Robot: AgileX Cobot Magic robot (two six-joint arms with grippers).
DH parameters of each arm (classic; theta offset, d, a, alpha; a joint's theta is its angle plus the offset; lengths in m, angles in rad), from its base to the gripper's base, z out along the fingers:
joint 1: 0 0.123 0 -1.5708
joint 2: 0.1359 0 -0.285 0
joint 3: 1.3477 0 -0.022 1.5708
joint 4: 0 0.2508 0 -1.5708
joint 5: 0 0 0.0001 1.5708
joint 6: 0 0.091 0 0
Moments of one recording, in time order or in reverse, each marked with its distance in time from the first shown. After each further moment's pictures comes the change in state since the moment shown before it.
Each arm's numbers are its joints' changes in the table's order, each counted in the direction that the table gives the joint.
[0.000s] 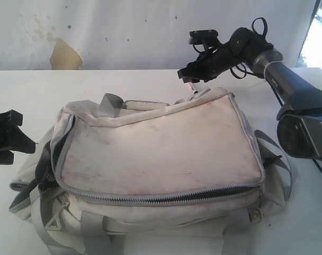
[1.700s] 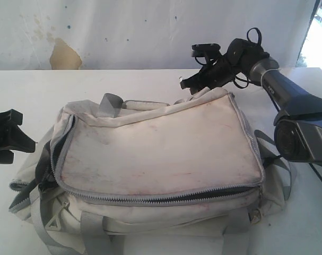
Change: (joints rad) left arm 0.000 0.000 0.000 -0.002 -0.008 0.000; right arm -0.002 0.042 -0.002 -0.098 0.037 0.129
